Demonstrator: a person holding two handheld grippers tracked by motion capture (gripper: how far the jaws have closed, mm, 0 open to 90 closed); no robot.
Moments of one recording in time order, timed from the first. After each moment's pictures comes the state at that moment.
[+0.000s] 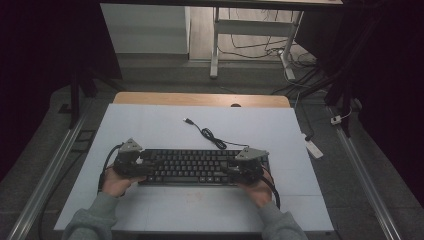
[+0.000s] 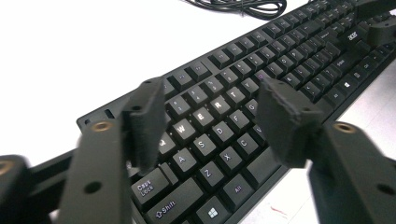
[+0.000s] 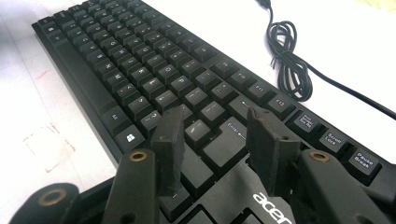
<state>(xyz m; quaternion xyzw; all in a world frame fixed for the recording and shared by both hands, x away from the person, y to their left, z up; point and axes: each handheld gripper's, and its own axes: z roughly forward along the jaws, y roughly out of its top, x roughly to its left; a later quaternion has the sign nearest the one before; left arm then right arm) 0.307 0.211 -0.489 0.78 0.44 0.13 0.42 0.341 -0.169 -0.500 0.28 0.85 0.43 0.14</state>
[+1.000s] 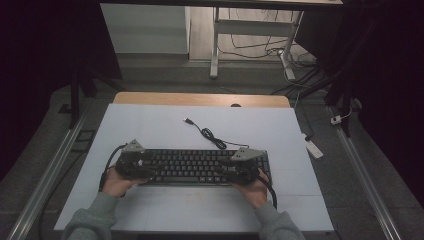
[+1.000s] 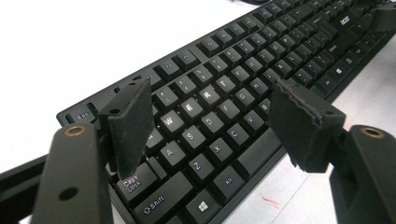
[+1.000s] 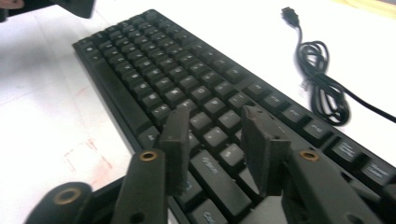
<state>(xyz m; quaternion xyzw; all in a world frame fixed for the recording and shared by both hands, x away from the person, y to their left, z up) 0.309 0.206 -0.493 0.80 0.43 0.11 0.40 0.336 -0.156 -0.495 0.26 0.84 0.46 0.11</state>
